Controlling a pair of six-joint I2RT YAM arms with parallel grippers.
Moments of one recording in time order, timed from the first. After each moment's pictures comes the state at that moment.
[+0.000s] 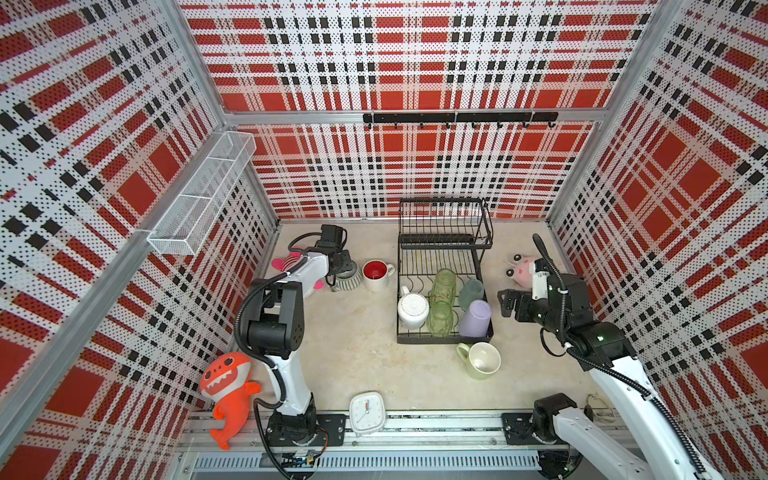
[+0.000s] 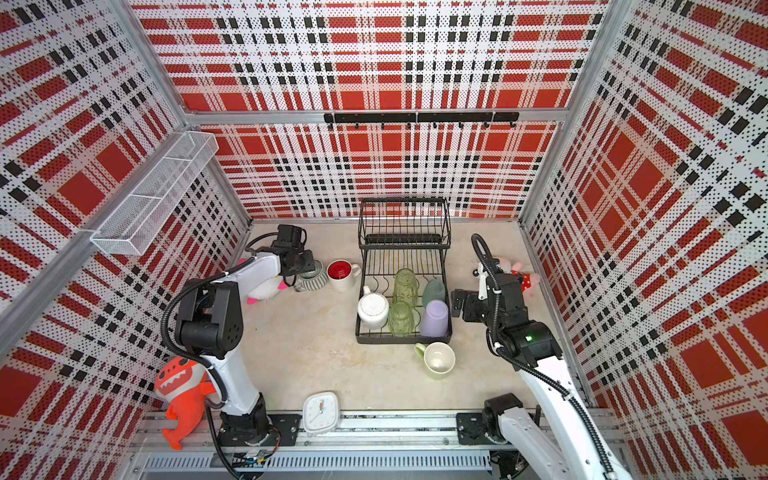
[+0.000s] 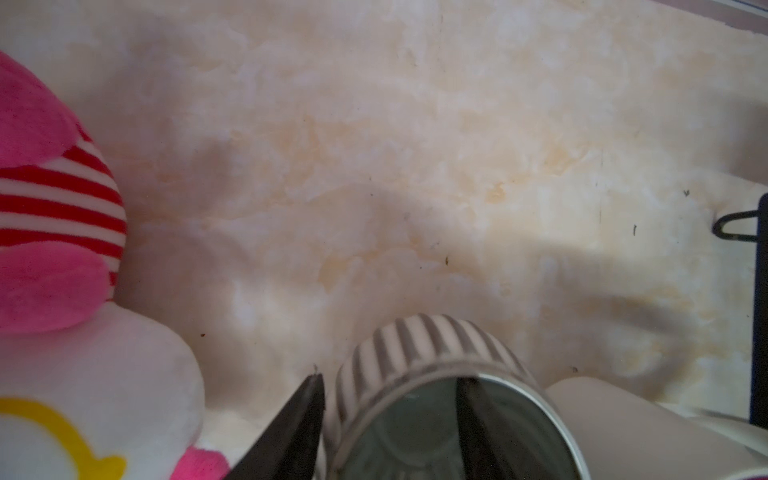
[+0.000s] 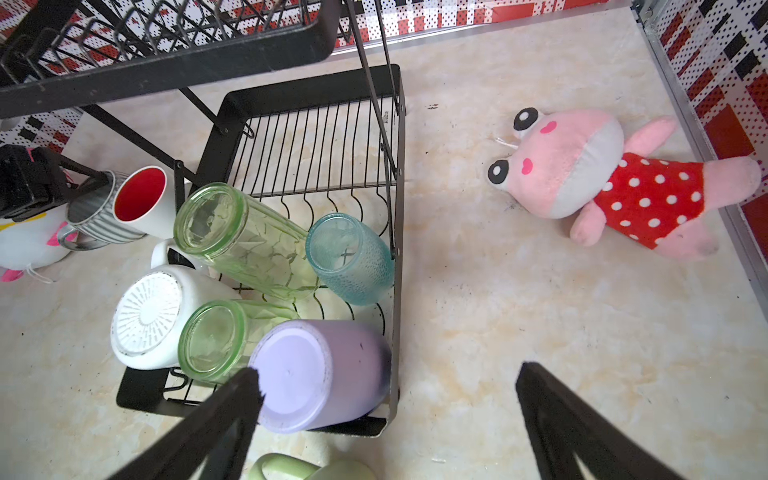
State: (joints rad) left arm -0.12 1.90 1.35 -0.41 -0.13 -0.32; right arm 0.25 0.79 0.88 -0.74 0.04 0.28
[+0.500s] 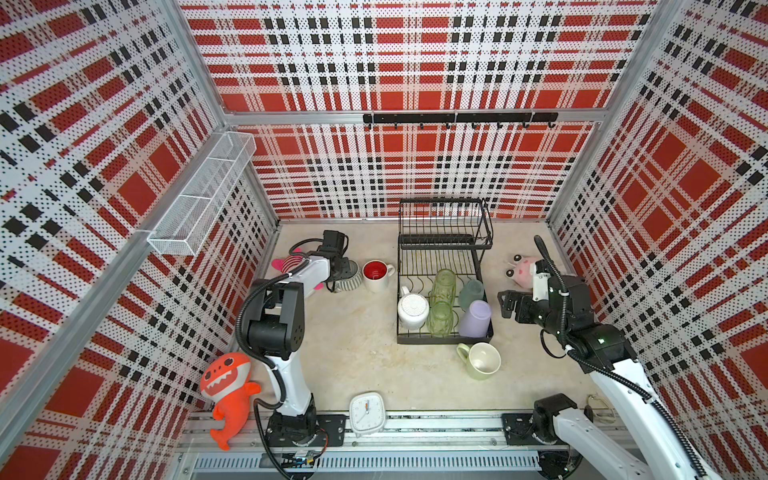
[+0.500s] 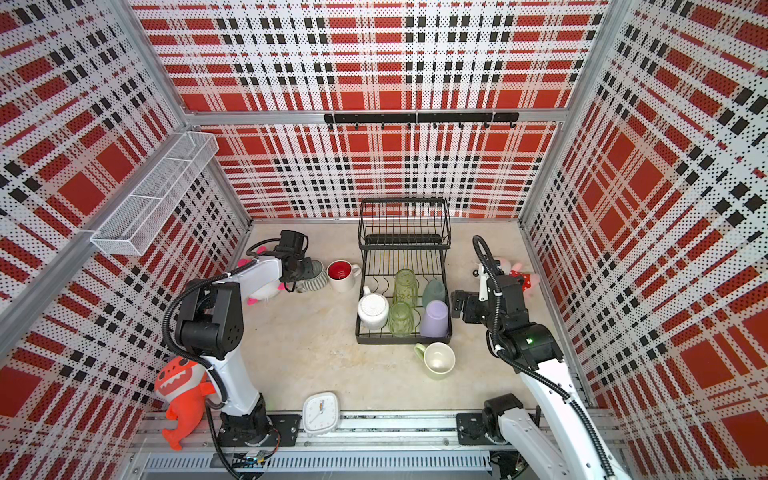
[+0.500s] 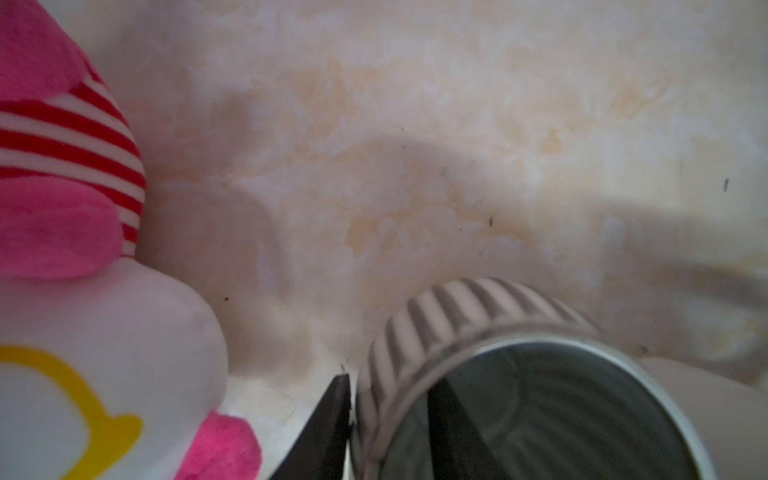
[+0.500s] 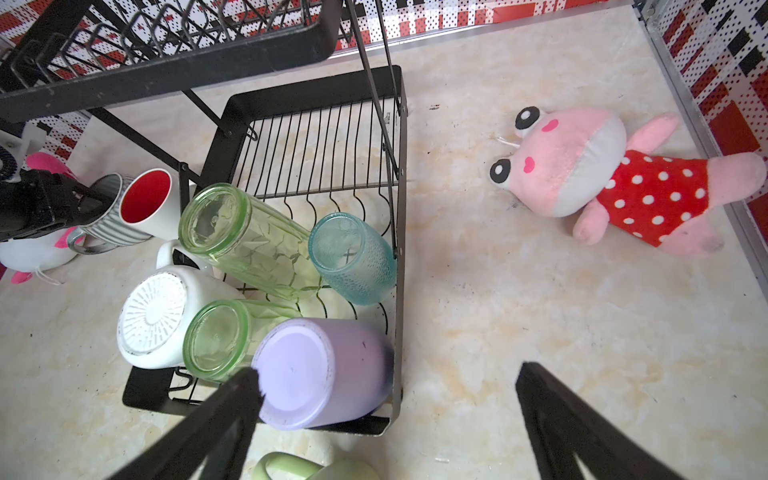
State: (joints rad) left arm -0.13 1.90 1.29 -0.45 -0.18 -0.31; right arm 0.25 0.78 0.86 -0.73 0.03 0.29
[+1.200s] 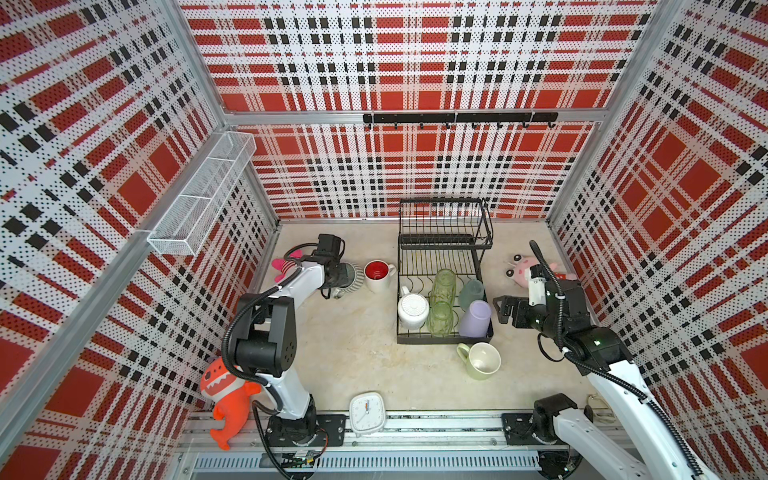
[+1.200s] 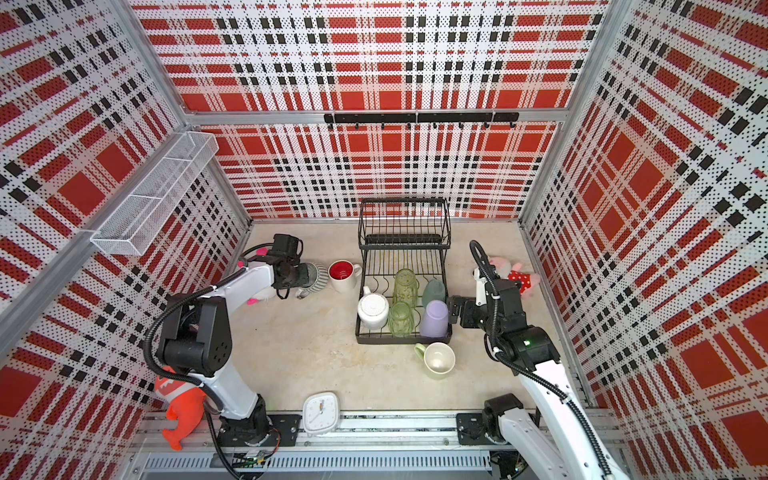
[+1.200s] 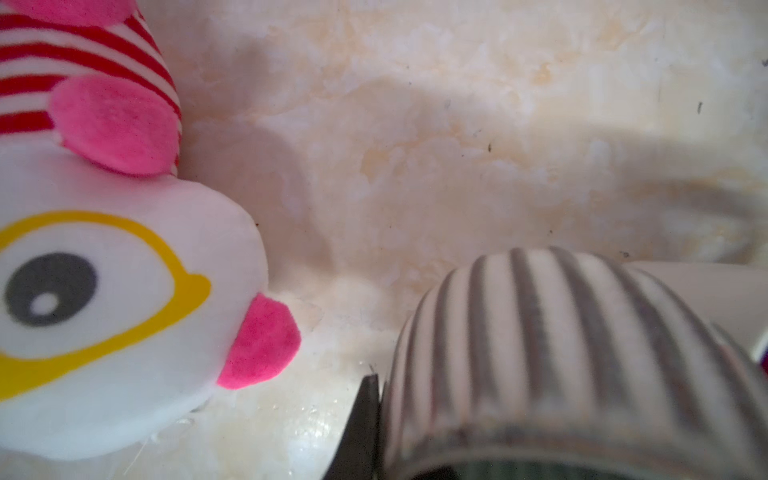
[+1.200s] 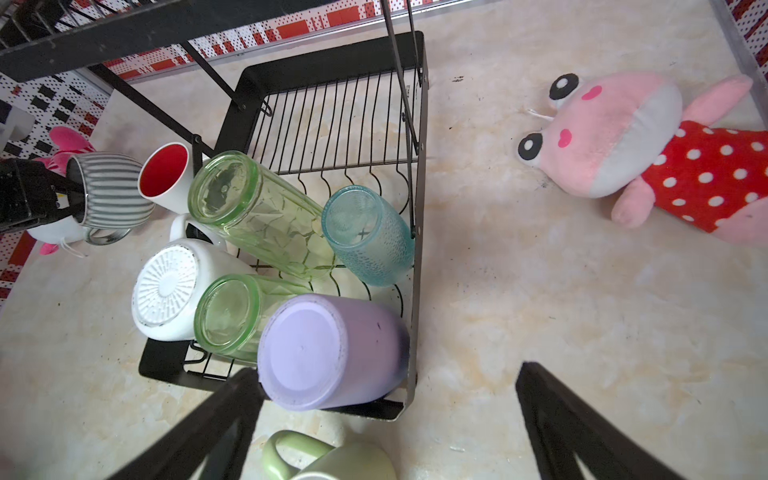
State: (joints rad) left arm -0.13 1.74 1.19 -0.52 -0.14 -0.31; right arm 0.25 0.77 0.82 -0.71 -0.05 0.29
